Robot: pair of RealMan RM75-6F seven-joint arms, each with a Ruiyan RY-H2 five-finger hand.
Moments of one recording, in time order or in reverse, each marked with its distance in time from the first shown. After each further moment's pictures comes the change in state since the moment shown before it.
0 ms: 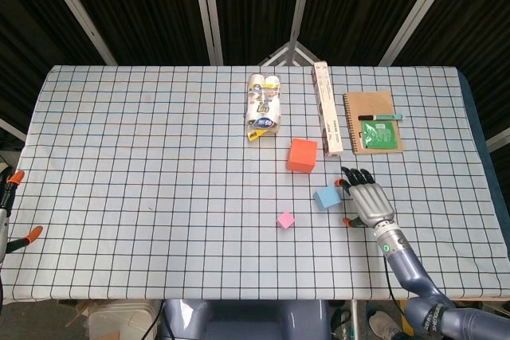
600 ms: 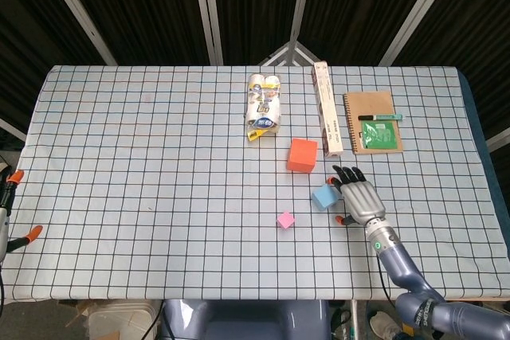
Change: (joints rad) left arm -0.002 -0.004 -0.004 -0.001 -0.013 -0.001 0.011; right arm 0.041 -0.039 -0.010 0.025 0.022 0.001 -0.014
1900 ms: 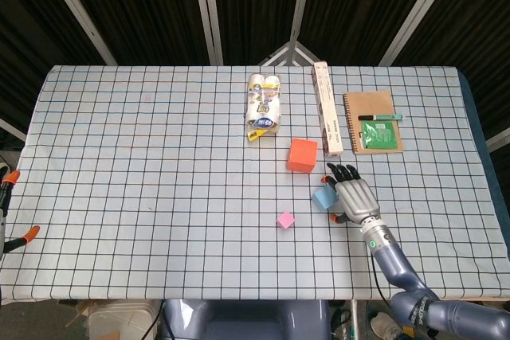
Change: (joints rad) left arm 0.003 0.005 -0.001 -0.003 -0.010 0.003 -0.006; right arm 0.030 -0.009 -0.011 -0.028 0.022 0.036 -0.006
